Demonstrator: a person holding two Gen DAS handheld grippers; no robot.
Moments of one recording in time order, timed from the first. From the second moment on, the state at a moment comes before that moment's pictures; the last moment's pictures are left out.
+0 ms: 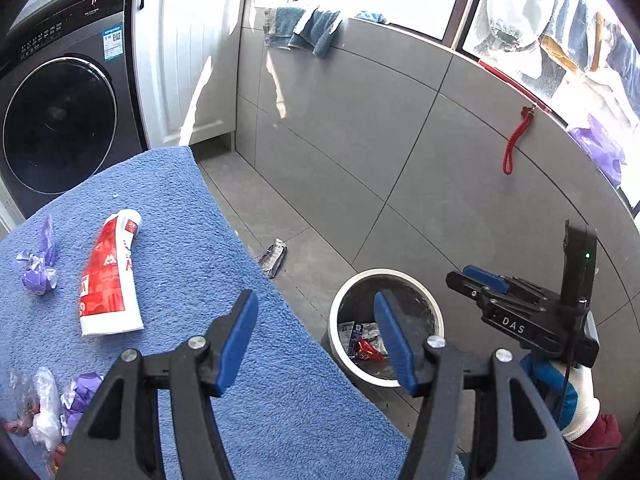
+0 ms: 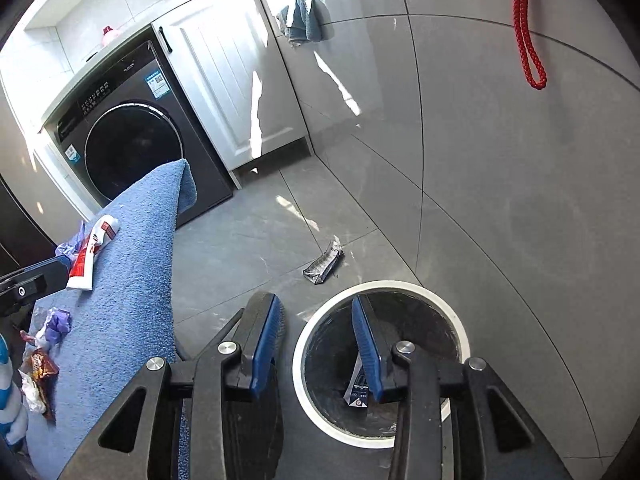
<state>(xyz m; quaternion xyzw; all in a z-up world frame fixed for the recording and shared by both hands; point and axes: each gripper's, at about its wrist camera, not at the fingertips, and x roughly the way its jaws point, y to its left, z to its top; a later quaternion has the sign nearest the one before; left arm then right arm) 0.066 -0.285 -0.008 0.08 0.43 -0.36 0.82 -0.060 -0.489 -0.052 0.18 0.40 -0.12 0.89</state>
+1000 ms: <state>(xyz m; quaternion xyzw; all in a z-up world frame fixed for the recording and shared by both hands) 0.098 0.078 -0.032 -0.05 0.43 -0.15 0.89 0.028 -0.278 0.000 0.09 0.39 0.05 0.91</state>
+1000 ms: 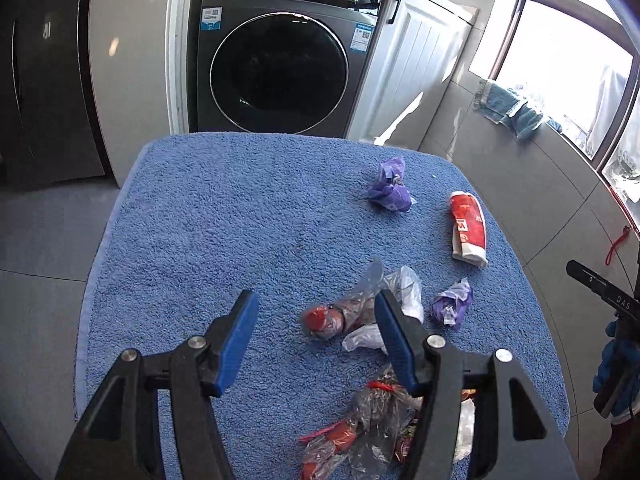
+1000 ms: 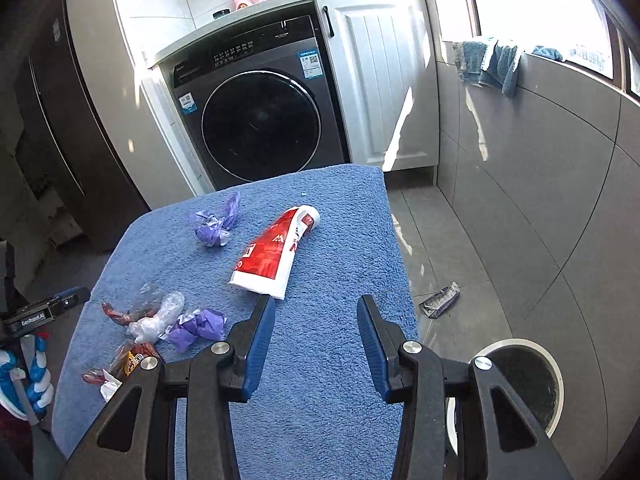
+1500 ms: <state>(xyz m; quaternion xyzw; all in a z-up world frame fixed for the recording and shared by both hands) 0.122 0.069 -0.084 -0.09 0.48 -0.20 0.85 0.082 -0.183 -0.054 0.06 0.47 0.13 0.87</state>
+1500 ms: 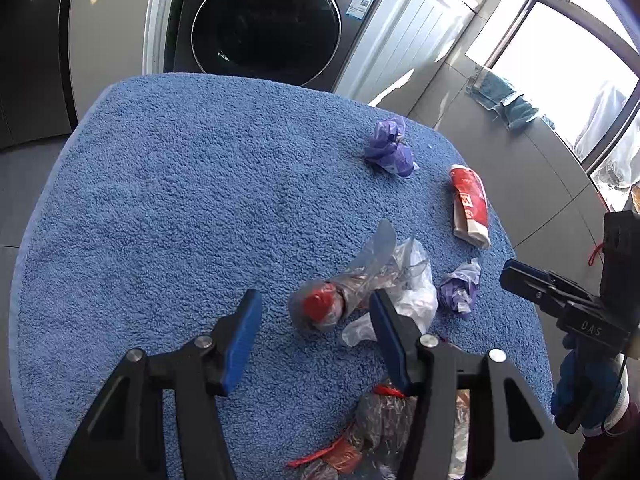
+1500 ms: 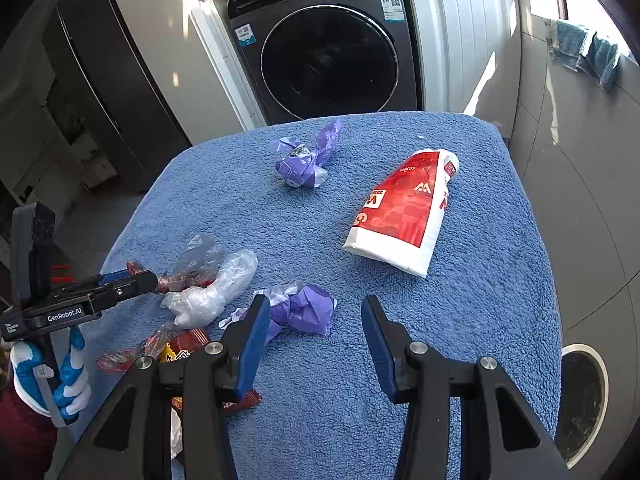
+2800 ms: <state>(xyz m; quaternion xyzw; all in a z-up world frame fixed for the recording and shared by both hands) 0.086 0.004 -0.004 -0.03 0.40 -0.24 0.88 0.021 -0.277 -0.022 0.10 0.39 0.08 0.91</state>
